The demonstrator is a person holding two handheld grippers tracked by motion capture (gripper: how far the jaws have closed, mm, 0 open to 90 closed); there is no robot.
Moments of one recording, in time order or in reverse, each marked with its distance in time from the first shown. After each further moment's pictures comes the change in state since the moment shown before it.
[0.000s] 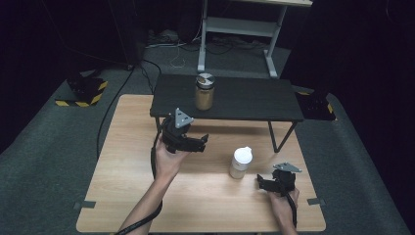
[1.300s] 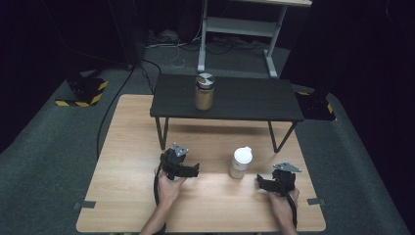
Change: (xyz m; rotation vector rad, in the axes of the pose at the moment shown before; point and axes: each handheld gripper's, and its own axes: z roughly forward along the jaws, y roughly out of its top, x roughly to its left) left arm -0.002 -0.104 0.074 0.199 0.074 -0.140; right arm 0.001 0.000 0.000 0.002 -0.003 0.006
